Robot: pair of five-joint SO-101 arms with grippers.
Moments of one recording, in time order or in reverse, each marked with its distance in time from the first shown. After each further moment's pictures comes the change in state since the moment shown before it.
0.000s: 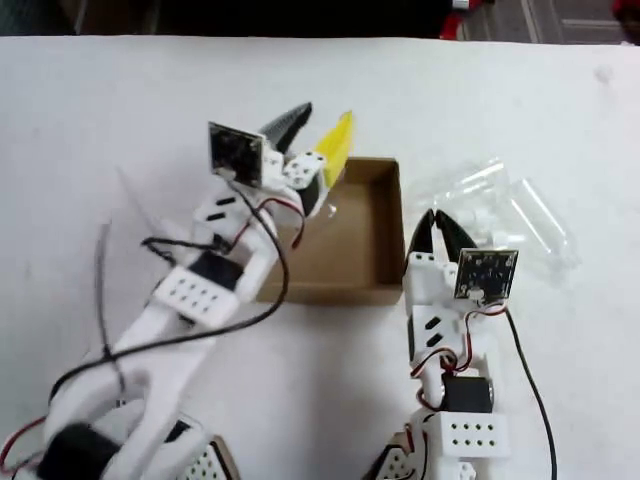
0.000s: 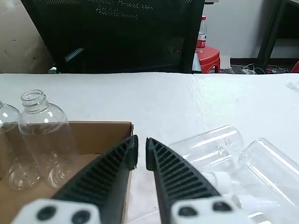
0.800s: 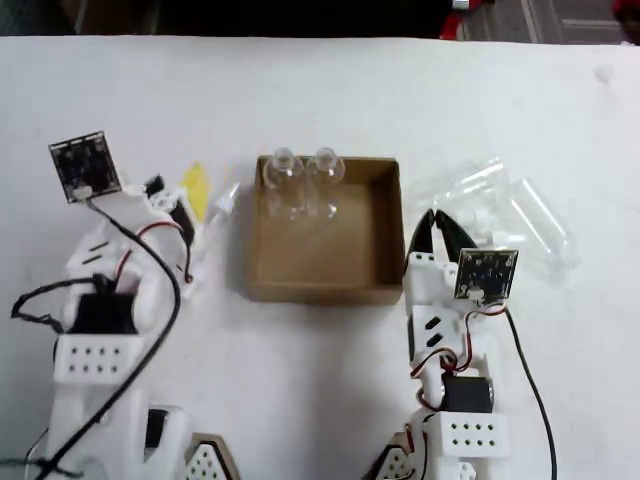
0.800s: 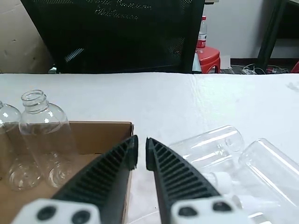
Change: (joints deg) left arm -25.8 -26.5 5.3 50.7 7.6; right arm 0.0 0.0 0.0 0.0 0.0
